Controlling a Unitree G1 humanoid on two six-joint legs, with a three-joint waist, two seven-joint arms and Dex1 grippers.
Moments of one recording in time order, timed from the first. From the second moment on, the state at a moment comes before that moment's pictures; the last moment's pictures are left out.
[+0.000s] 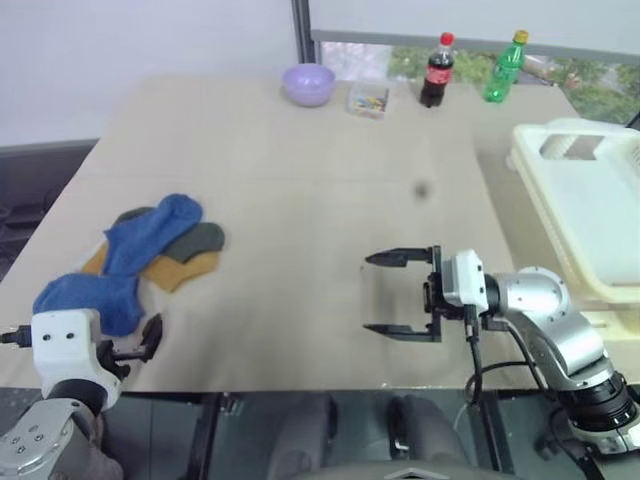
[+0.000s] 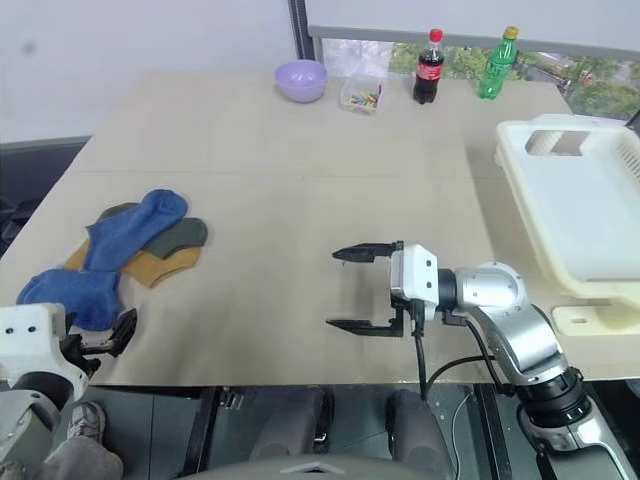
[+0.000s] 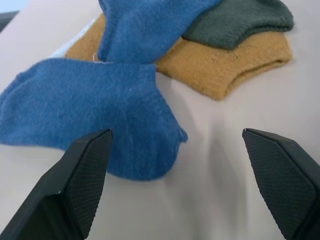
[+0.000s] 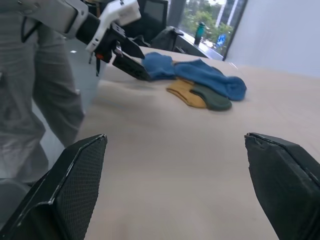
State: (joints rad) left arm 0.48 0.45 0.63 -0.65 -0.44 0.67 -0.20; right arm -0.27 -0.51 0.22 -0.37 0.38 0.13 1.08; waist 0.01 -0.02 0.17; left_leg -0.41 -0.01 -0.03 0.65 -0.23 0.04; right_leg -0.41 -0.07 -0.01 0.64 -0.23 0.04
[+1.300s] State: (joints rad) left arm 0.43 0.47 0.58 -0.62 -0.51 0.79 -0.36; right arm -0.22 -0.63 0.10 -0.38 0.44 0.13 1.06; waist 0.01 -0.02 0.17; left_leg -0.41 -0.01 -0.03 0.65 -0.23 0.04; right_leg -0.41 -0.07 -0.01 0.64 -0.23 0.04
